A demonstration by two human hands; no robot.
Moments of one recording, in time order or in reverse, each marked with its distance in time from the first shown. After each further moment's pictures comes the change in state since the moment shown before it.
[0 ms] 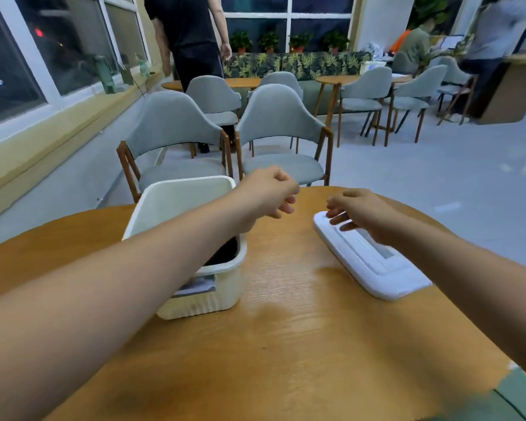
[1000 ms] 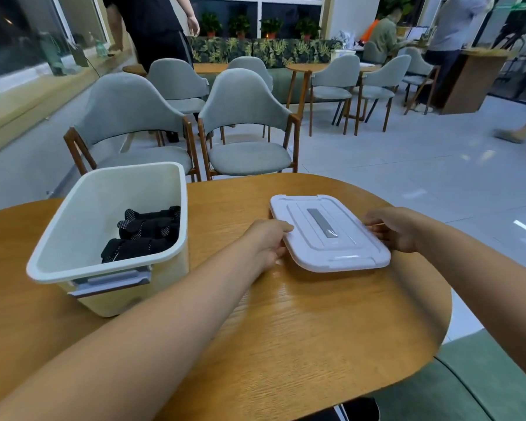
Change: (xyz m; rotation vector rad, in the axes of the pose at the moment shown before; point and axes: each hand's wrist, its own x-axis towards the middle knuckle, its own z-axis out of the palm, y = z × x) left_hand 0.034 -0.054 0.158 -0.684 -0.034 -0.554; right_hand 0.000 0.131 -0.115 0.196 0.105 0.526
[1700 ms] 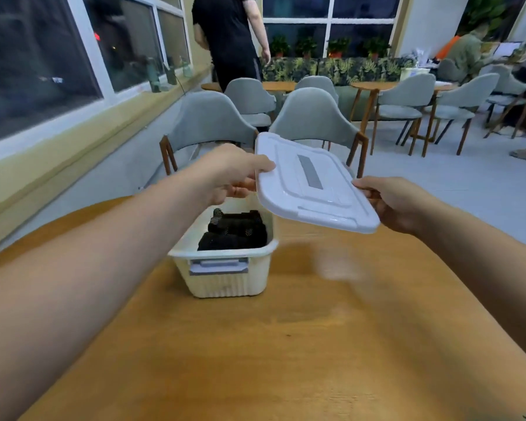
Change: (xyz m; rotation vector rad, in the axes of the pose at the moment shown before) left_hand -0.123 0.139 -0.184 0.460 0.230 0.429; right_hand -0.111 -0.115 0.145 0.218 -0.312 -0.415
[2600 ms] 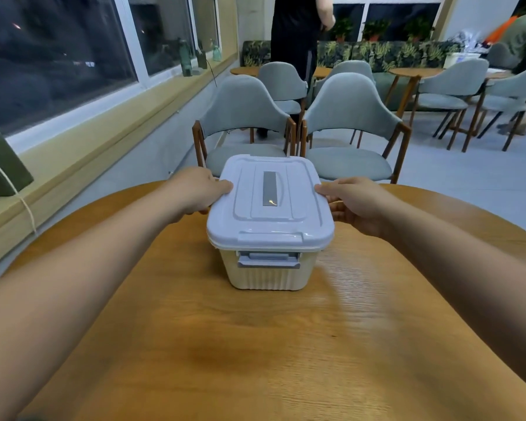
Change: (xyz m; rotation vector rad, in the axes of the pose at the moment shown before) left_hand 0.002 -0.100 -0.106 0.609 0.192 -0.087; right_hand 0.014 0.016 0.133 -0.160 -0.205 -0.033
